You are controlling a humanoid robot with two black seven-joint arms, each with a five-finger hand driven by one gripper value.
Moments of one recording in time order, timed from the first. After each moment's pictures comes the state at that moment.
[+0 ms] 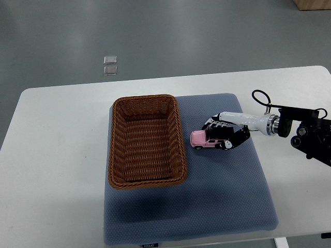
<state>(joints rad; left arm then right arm) 0.02 0.00 -0.06 -0.16 0.12 -0.02 -0.01 0.75 -0.51 0.40 1.01 -1.39 0.23 0.32</state>
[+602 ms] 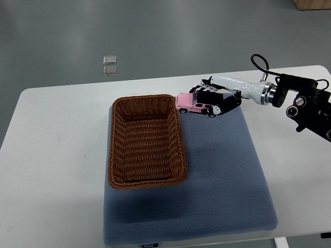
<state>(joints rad) 0.02 0.00 -0.06 -0.16 0.12 -0.02 -0.01 0.89 -0.45 0.49 1.01 -1.31 0.24 0.33</state>
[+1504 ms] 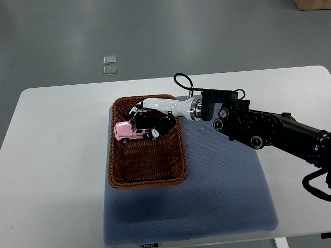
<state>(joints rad) 0.02 0.00 -0.06 -0.16 0.12 -0.02 -0.01 1.00 -0.06 0.31 0.79 -1.31 0.23 0.30</state>
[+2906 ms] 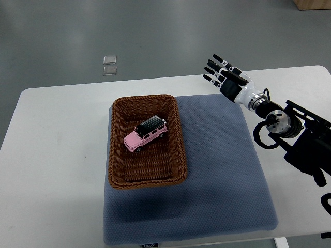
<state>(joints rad) 0.02 0.00 -0.06 -0.16 0.12 -0.02 -0.01 0.77 -0.19 0.68 0.65 0.16 0.27 0.16</state>
